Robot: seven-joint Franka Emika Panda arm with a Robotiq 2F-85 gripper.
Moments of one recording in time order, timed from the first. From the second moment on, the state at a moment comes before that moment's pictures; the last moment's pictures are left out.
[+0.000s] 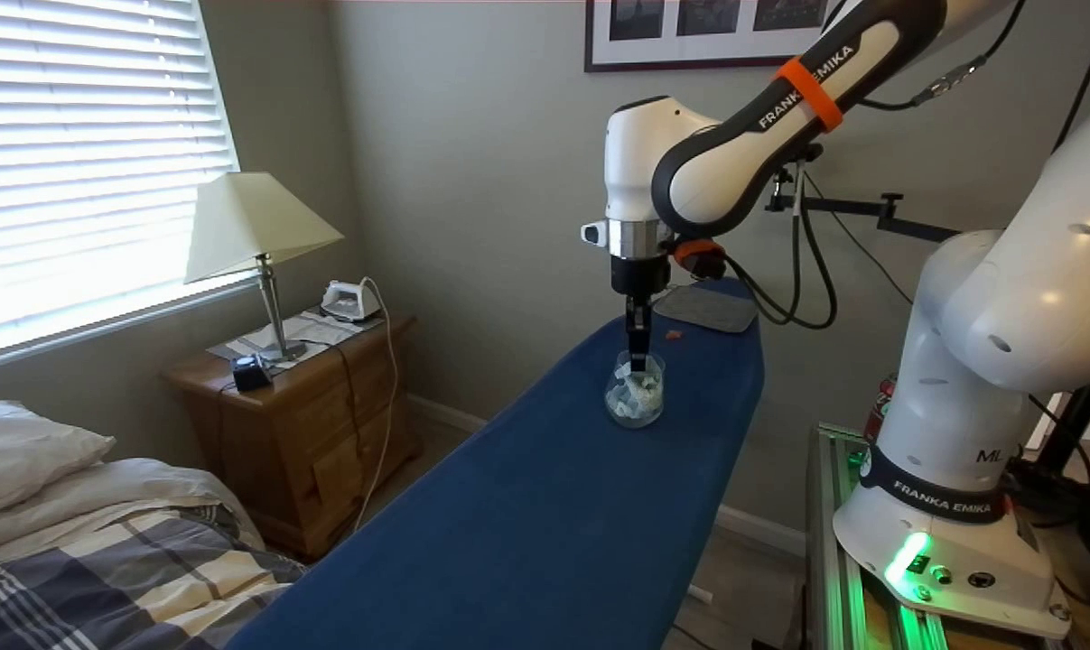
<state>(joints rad) -0.02 -0.39 -0.03 -2.74 -0.14 2.32 -0.25</state>
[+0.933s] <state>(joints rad) -0.02 -0.37 -0.04 -2.74 -0.14 2.32 -0.26</state>
